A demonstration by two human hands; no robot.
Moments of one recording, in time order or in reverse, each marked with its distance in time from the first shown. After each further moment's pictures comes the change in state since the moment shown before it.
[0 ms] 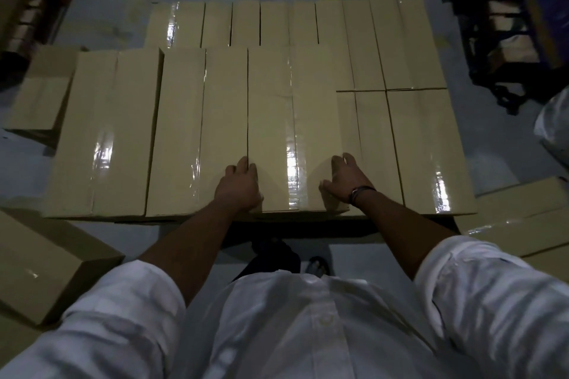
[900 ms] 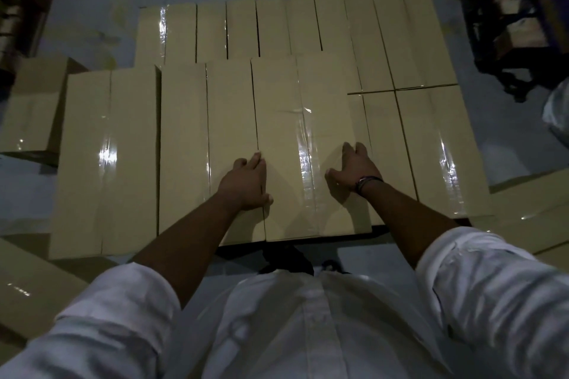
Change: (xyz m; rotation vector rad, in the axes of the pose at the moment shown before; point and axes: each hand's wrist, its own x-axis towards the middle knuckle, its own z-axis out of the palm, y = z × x) left_hand 0.066 -0.036 -0.055 0.113 -0.114 0.171; right_hand 0.066 -0.037 -0.027 0.086 0.036 0.151
